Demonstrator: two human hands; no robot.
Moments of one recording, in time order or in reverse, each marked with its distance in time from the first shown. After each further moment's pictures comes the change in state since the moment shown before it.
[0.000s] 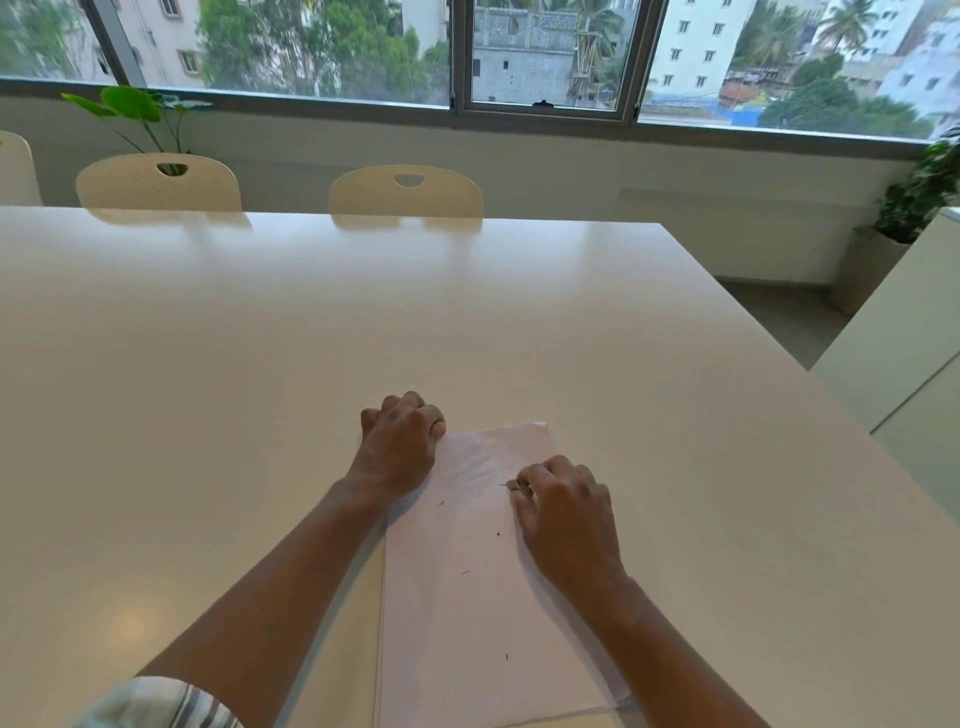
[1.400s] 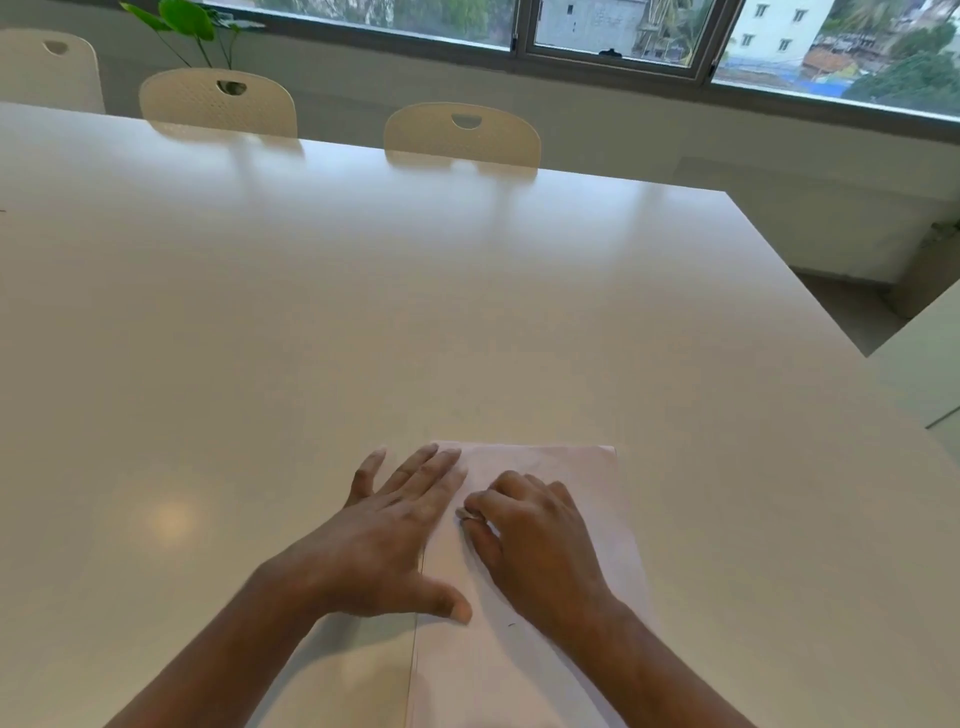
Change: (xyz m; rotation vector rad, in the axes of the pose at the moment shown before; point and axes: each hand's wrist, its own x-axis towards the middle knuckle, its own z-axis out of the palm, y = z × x) left_hand -0.182 -0.004 -0.057 0.106 -0.614 0.202; right_hand -0.076 -0.067 -0.022 0.110 -0.185 -0.382
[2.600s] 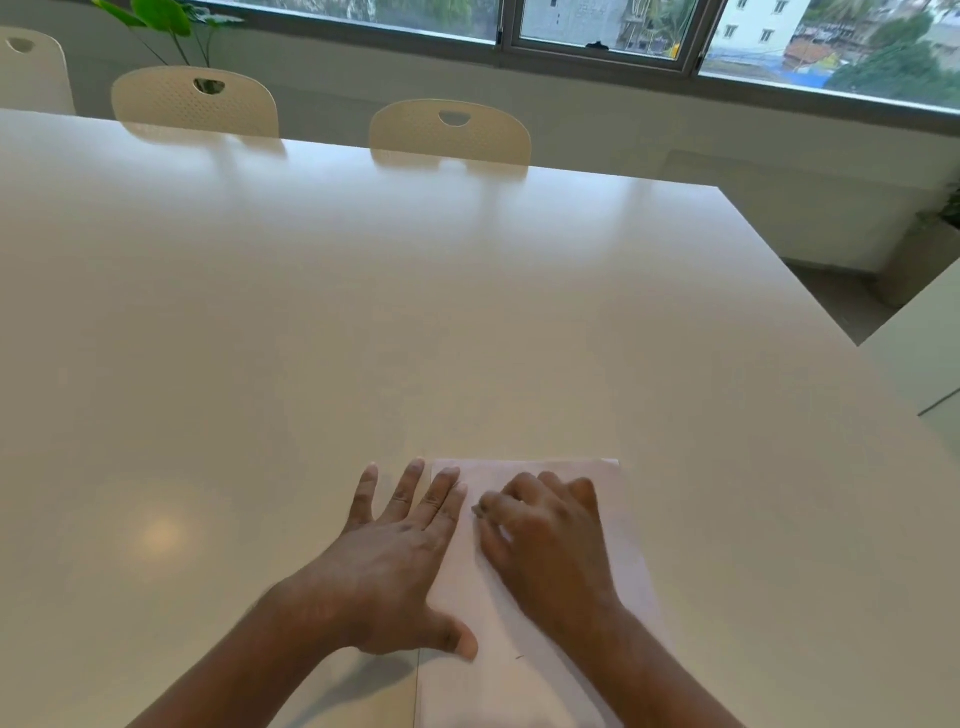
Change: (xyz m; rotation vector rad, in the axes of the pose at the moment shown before) left_hand 0.006 0.011 -0.014 0.092 -0.214 -0.098; right_hand 0.015 0.013 0.011 -0.165 0.100 0.089
